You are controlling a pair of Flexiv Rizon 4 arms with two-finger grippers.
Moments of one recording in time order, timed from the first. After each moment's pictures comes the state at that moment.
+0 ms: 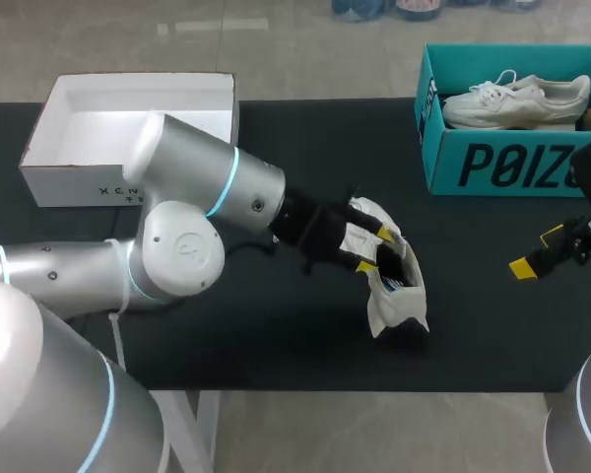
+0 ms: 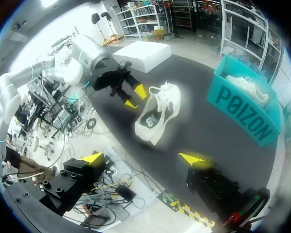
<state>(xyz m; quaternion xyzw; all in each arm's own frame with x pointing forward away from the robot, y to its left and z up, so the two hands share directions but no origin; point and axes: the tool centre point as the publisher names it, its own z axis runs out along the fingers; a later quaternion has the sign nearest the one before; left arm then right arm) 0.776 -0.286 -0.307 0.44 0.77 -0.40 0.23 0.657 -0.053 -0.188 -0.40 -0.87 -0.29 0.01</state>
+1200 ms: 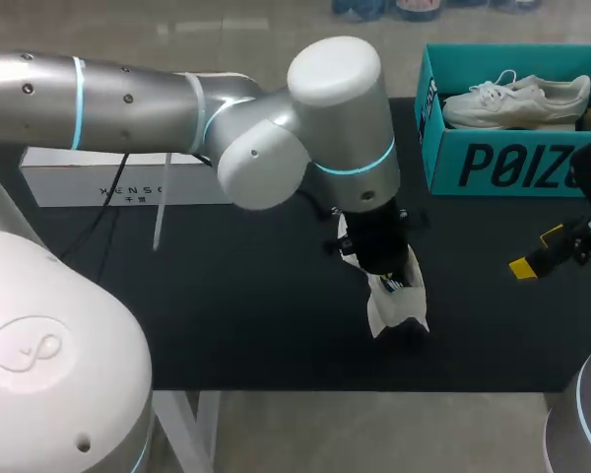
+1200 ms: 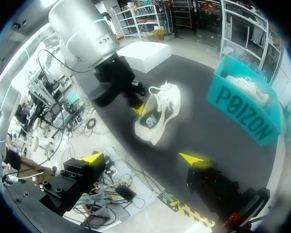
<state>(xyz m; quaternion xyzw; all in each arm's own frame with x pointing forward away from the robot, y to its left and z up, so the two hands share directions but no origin) 0.765 -0.295 -0.334 0.64 0.76 -0.08 0.09 0.657 -0.053 -0.188 -0.40 -0.87 -0.29 0.01</state>
